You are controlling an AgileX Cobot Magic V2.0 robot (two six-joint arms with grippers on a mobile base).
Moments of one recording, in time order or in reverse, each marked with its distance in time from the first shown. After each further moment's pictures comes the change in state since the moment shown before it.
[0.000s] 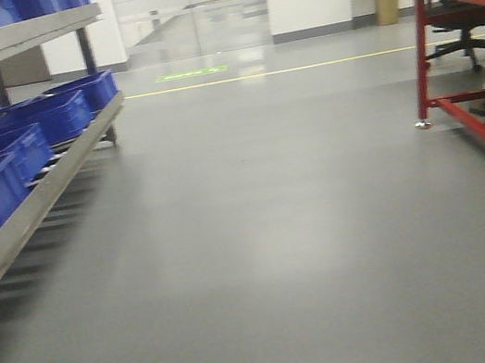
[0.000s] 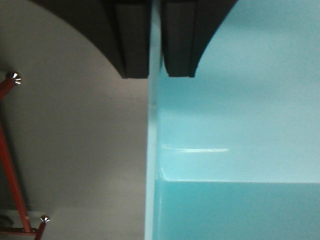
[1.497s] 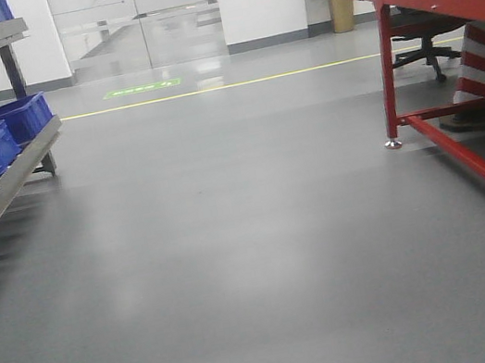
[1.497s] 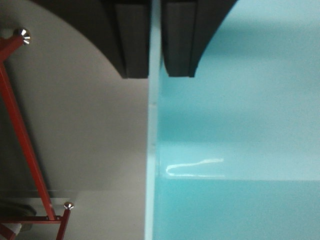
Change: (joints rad) left arm 0.000 0.000 0.000 0.000 0.000 0.000; right arm 0.000 0.000 0.000 0.000 0.000 0.000
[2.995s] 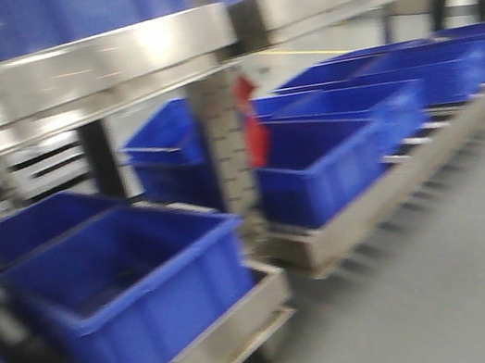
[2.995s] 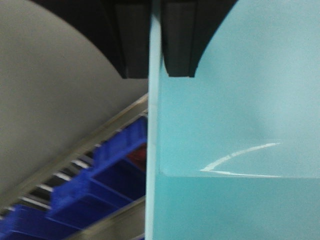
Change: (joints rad) left arm 0.000 0.001 0.000 -0.004 0.000 0.000; right arm 0.000 0.000 0.000 -0.005 -0.002 0.000
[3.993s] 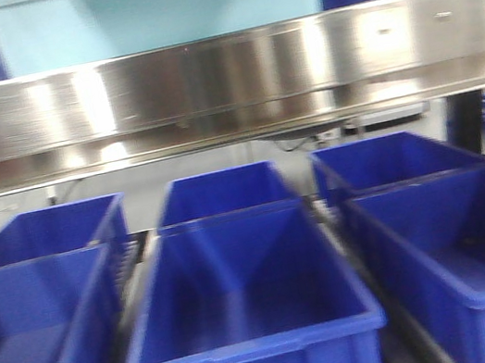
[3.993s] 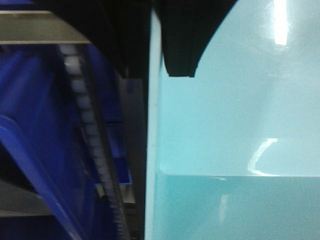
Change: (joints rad) left arm 0.000 0.000 0.000 0.002 0.000 0.000; right arm 0.000 0.000 0.000 0.000 0.000 0.000
